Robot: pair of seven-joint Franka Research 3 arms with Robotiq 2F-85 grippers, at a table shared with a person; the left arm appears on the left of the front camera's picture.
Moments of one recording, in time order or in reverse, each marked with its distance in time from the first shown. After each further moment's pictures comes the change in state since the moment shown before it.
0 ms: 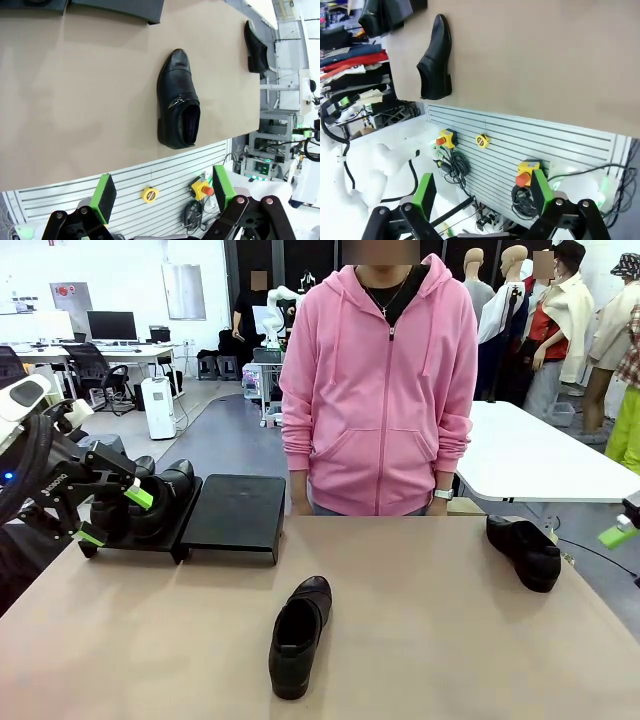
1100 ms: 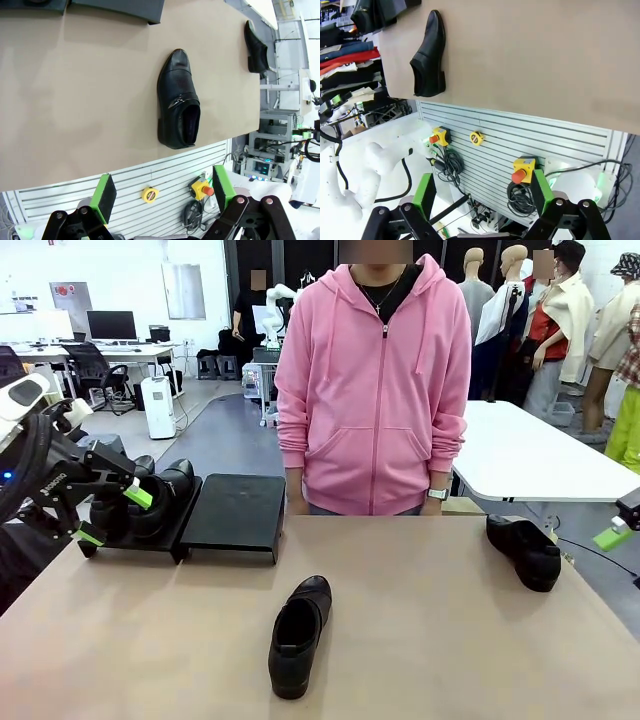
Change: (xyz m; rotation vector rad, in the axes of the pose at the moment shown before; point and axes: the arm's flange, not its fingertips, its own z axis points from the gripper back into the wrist) left arm 0.000 0.000 0.000 0.000 0.000 0.000; right arm -0.004 0.015 -0.004 -0.051 0.015 0.003
